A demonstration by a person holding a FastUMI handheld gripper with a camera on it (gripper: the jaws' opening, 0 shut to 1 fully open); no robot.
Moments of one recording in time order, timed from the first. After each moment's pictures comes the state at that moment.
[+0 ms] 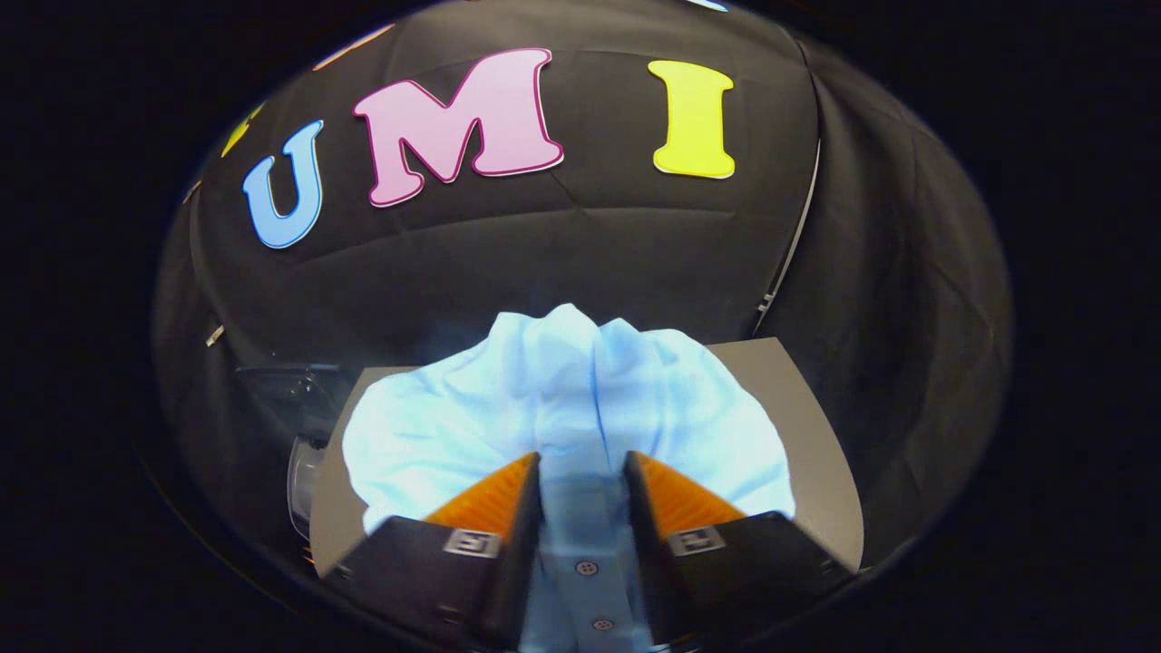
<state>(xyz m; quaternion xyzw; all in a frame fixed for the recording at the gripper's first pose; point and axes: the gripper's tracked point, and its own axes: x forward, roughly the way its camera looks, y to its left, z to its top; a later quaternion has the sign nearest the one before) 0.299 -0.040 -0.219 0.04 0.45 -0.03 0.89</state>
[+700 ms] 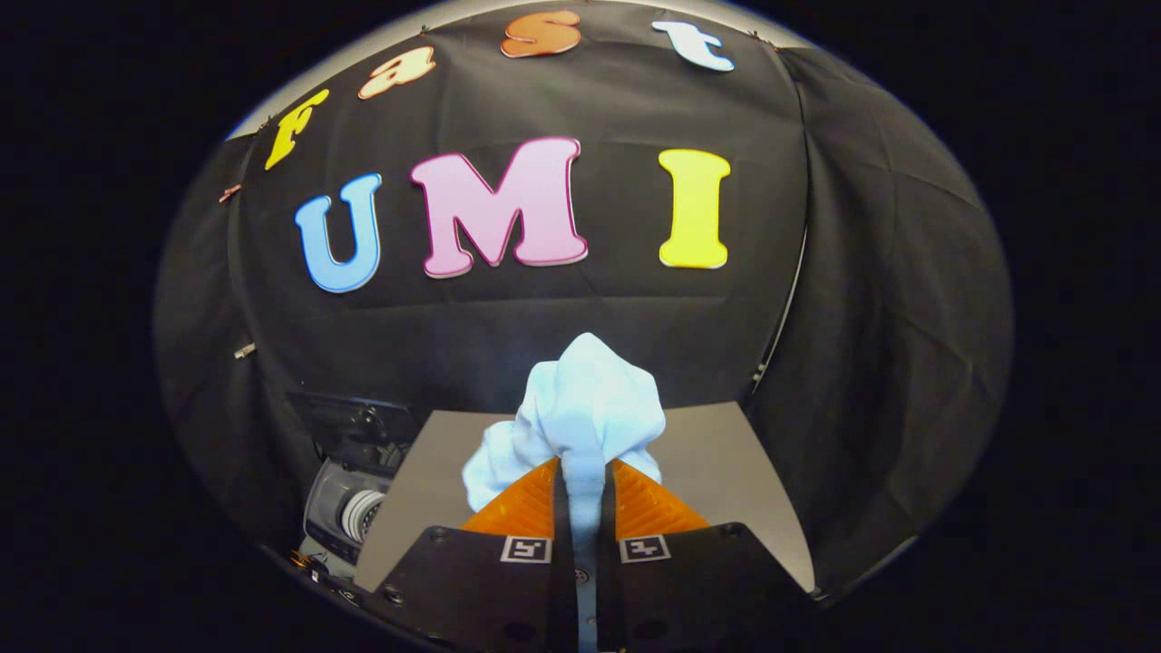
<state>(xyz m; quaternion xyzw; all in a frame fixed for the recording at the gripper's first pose) 0.263 -0.021 -0.077 0.01 0.30 0.01 0.95</state>
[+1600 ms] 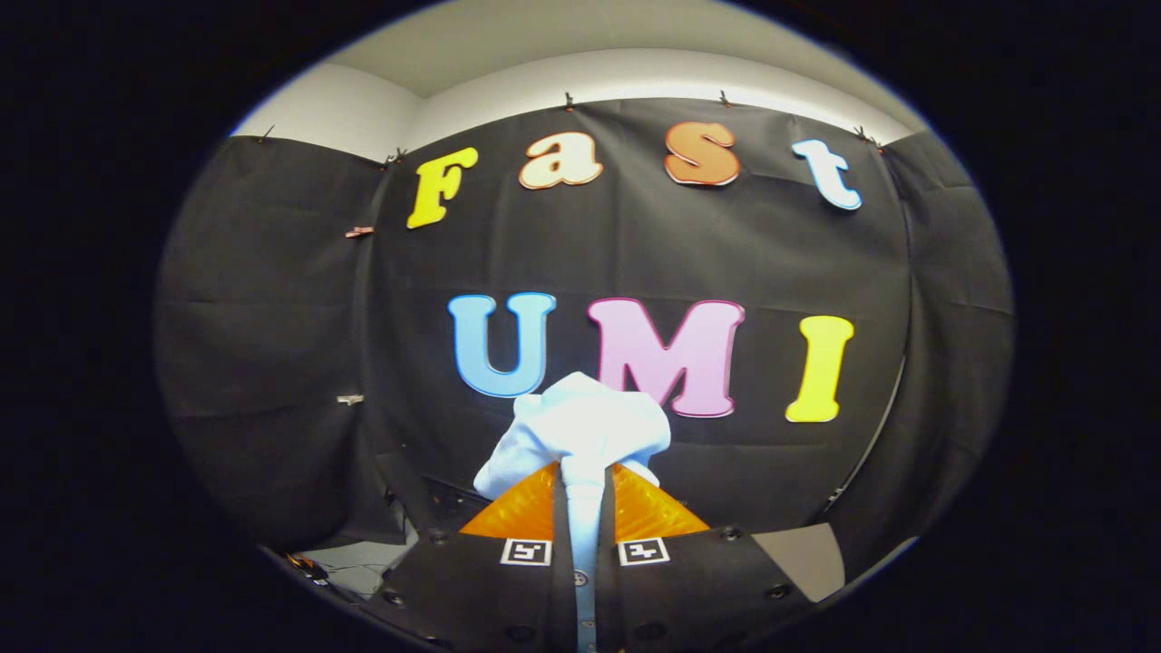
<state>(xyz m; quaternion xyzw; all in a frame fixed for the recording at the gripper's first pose) 0.250 0.215 0.069 0.01 0.14 0.18 0.97</state>
